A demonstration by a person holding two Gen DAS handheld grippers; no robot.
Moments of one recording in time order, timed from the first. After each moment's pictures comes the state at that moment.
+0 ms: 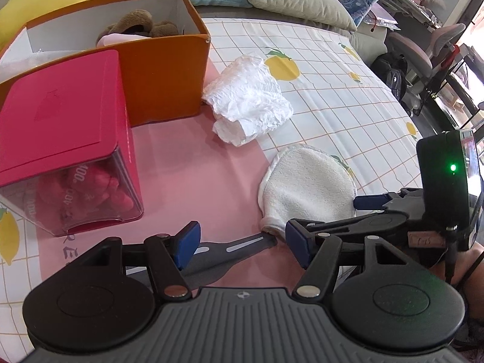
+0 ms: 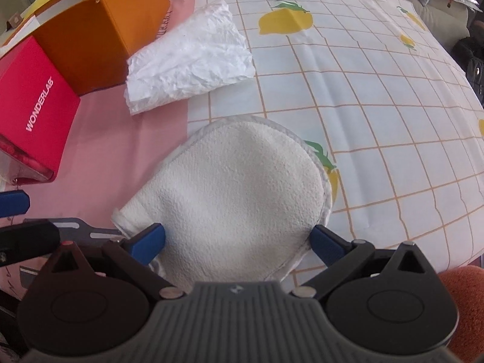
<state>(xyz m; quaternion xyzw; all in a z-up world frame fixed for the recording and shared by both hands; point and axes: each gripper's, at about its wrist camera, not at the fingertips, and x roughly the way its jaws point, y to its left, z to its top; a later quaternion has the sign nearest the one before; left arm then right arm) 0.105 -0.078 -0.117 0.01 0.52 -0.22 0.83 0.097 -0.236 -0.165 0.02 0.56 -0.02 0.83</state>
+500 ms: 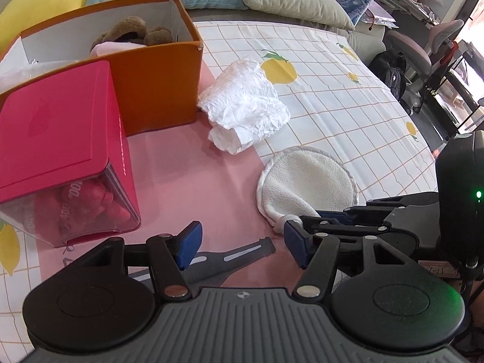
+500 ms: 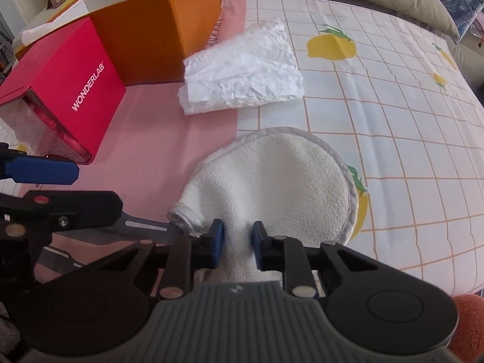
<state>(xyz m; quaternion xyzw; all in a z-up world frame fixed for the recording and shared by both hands) 0.110 -0.085 -0.112 0.02 0.51 -0.22 0.83 0.091 -0.224 -0.151 0.01 0.54 0.04 0.84</state>
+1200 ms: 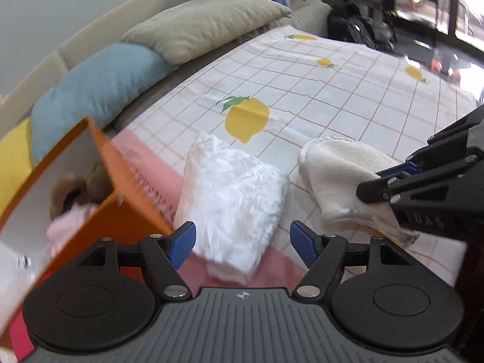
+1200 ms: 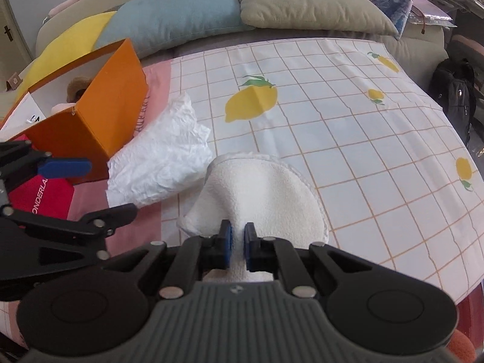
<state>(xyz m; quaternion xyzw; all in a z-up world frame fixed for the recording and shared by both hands) 0.166 -0.180 -0.132 0.30 0.36 -0.29 0.83 0.119 -0.288 -0.130 0.08 0.46 -0.04 0.88</state>
